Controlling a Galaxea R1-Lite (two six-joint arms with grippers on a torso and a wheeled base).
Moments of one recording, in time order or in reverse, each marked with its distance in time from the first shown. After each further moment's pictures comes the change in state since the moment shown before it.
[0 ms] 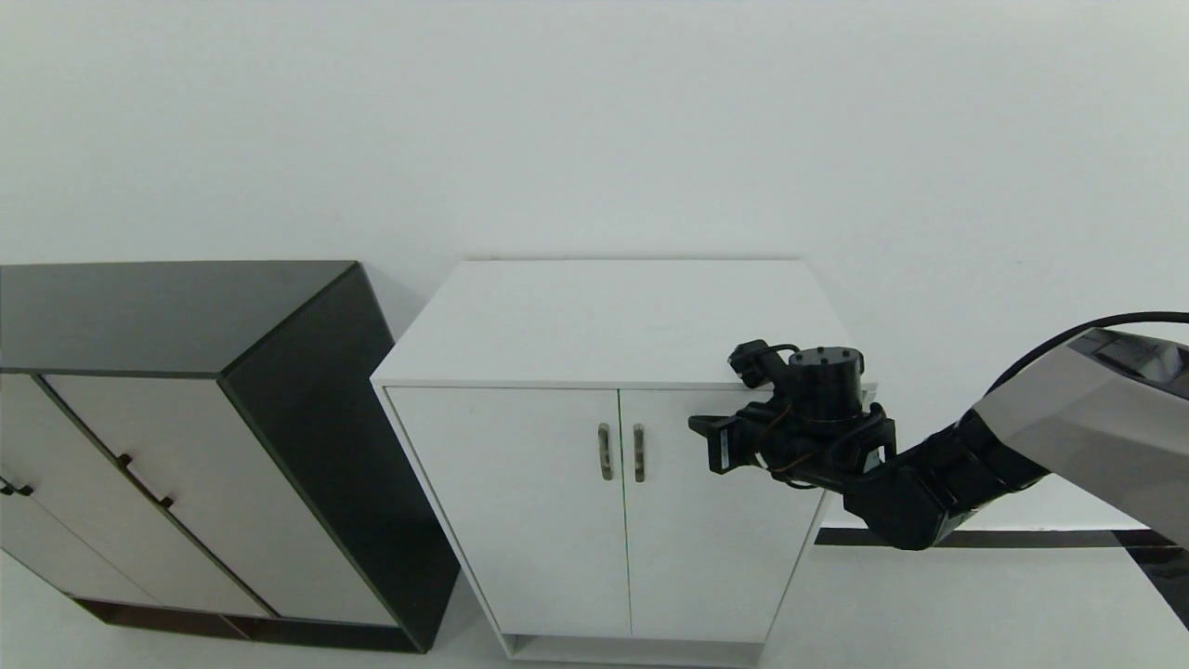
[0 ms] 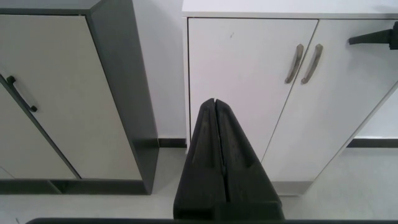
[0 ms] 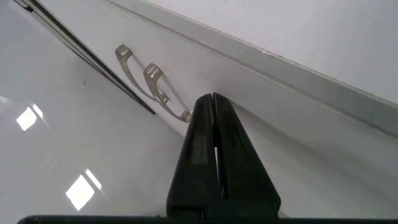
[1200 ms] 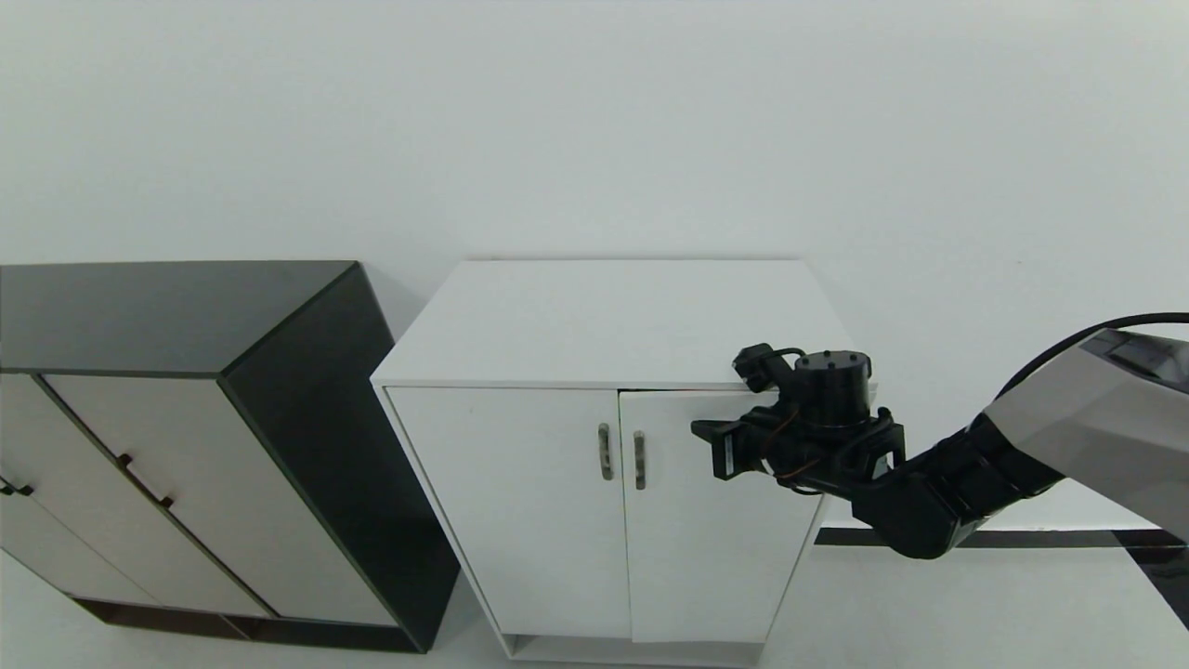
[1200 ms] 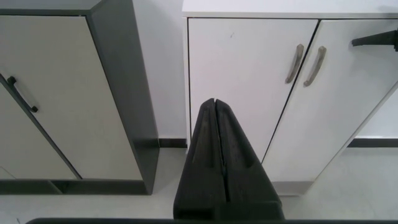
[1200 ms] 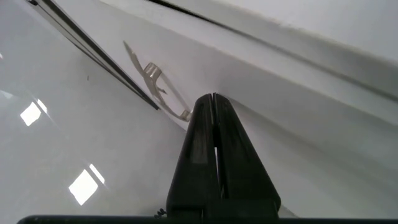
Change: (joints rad) left arm 0.000 0.000 0.000 0.000 0.000 0.003; right arm 0.002 -0.021 0.046 -0.020 0.006 0.000
